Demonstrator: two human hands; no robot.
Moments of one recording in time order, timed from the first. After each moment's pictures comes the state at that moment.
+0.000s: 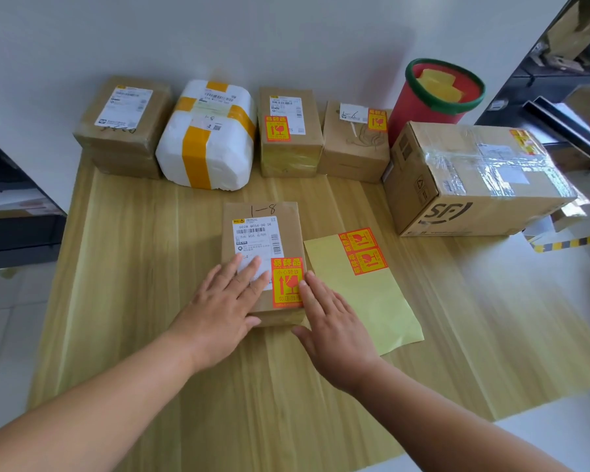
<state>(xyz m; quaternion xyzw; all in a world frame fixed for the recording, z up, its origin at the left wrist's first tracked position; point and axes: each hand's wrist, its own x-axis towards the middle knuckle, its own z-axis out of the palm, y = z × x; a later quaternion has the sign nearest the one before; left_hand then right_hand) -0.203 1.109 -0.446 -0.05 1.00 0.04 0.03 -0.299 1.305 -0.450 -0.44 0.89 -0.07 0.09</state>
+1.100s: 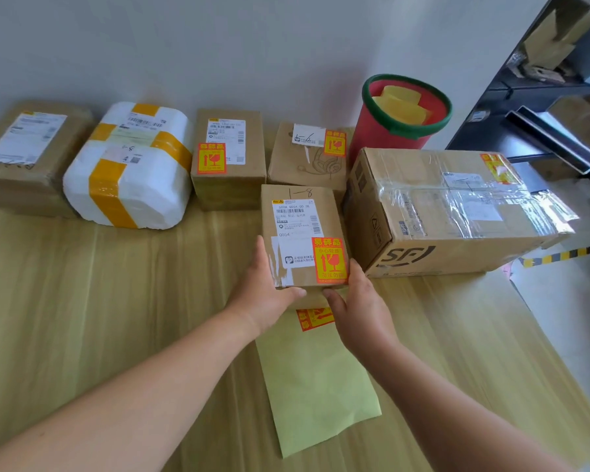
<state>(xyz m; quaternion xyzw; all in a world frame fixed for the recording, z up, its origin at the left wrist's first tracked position) -0.412 1.187 -0.439 -0.29 0.79 0.54 0.03 -0.477 1.339 -0.438 -0.17 0.95 -0.22 0.15</state>
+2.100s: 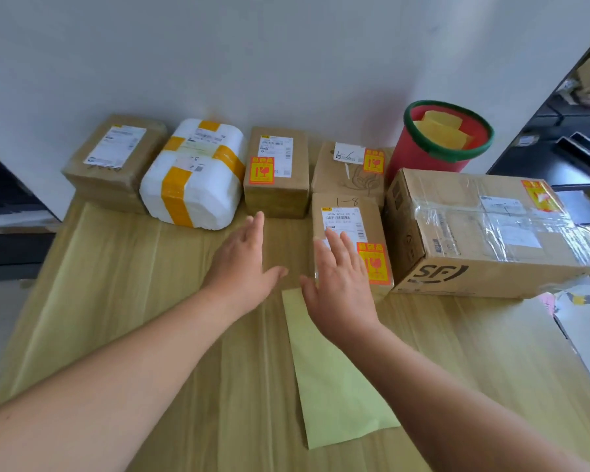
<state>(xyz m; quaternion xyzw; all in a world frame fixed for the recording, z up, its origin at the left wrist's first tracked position) -0.368 1.128 -0.382 -0.29 0.92 0.27 -0.03 -0.443 1.271 -0.385 -0.39 0.90 -0.17 0.07</state>
